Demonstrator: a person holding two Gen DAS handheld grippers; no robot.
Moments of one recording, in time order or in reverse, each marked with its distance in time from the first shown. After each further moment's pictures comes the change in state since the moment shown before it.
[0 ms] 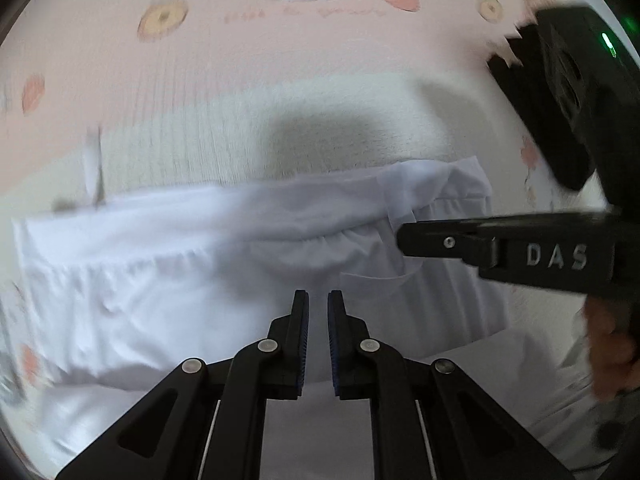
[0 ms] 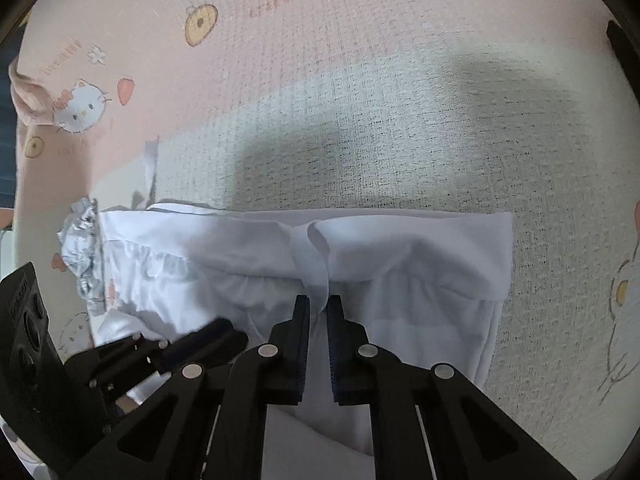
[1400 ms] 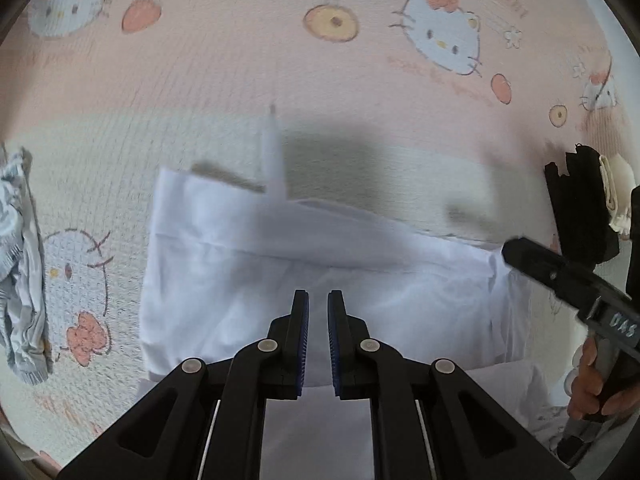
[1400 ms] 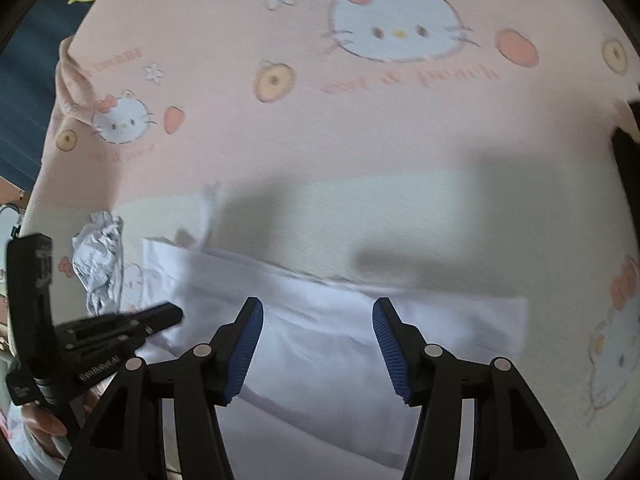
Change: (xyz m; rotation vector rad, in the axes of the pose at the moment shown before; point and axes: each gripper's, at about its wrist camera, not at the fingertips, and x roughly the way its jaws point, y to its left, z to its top) left arm -0.058 0.175 -0.015 -0.342 -0.021 -0.080; right arm -0.032 0.076 0.006 -0.150 -0.267 -0.043
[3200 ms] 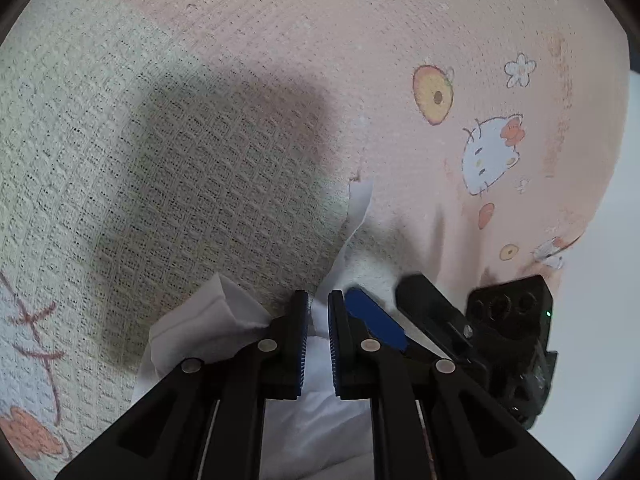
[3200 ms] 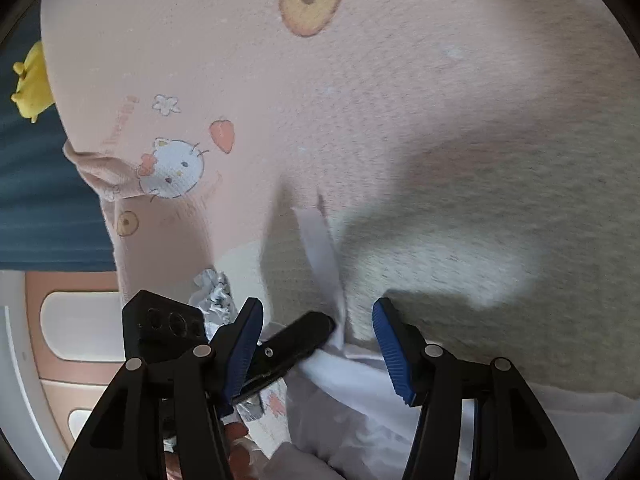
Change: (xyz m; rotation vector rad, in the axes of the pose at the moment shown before) left arm 0.067 0.102 0.044 -0.473 0.018 -0.449; right arm 0.158 0.040 0.049 0.384 0.162 0.560
